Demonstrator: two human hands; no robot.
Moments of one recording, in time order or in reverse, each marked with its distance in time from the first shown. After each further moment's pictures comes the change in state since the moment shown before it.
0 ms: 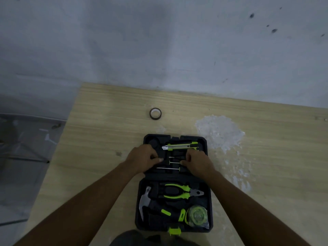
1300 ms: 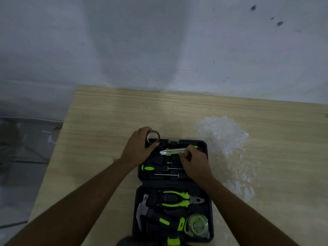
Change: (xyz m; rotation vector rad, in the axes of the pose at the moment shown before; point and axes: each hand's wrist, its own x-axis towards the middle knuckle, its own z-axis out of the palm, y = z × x) left_hand 0.040 -0.009 -0.013 -0.198 0.373 0.017; right_hand 0.004 -0.008 0.001 0.351 0.278 -0.180
